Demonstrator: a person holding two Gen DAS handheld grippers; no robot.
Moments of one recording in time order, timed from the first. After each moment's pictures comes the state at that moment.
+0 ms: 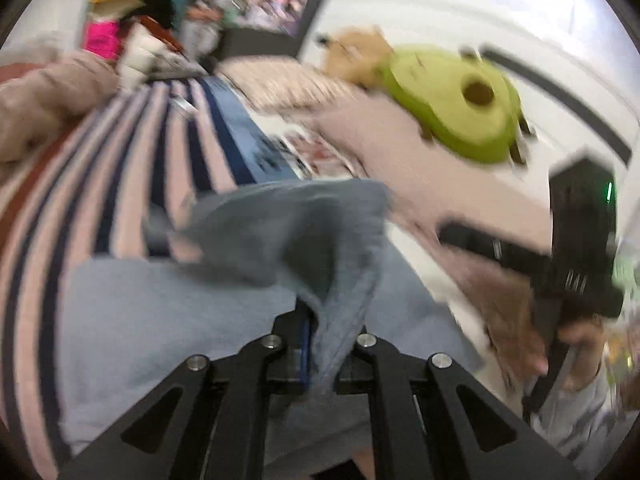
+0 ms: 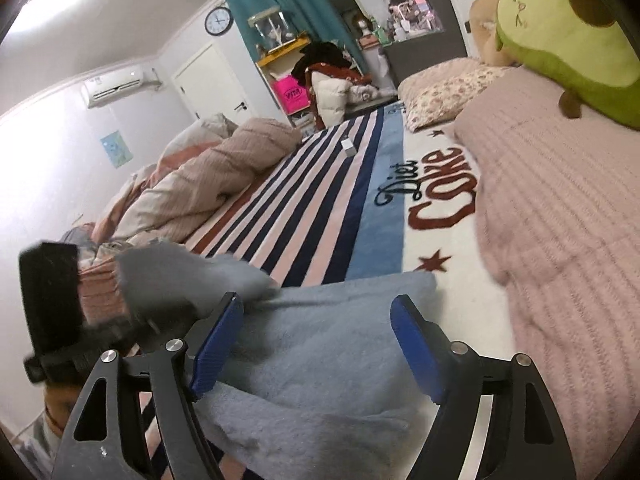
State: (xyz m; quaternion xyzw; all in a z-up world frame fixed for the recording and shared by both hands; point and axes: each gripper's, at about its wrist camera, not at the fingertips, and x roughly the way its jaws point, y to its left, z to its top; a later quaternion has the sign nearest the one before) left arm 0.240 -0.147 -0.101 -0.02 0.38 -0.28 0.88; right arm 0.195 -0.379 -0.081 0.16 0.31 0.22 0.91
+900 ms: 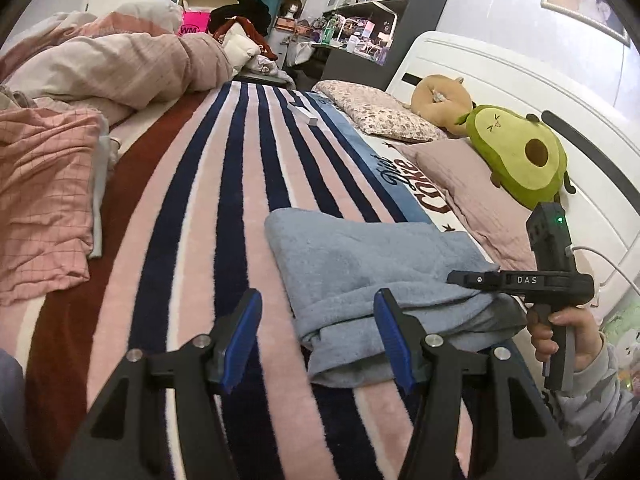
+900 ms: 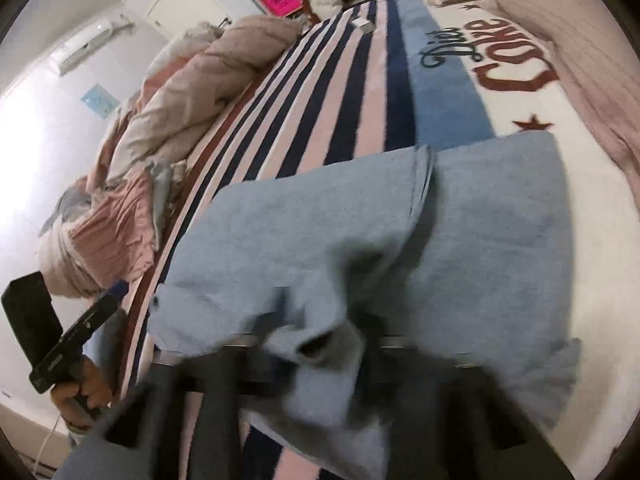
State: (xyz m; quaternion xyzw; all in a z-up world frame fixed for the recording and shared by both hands) left arm 0.181 0.035 -0.102 -0.10 0.35 -0.16 0.92; right arm 0.222 -0.289 -0.133 0.17 0.48 0.25 0.82
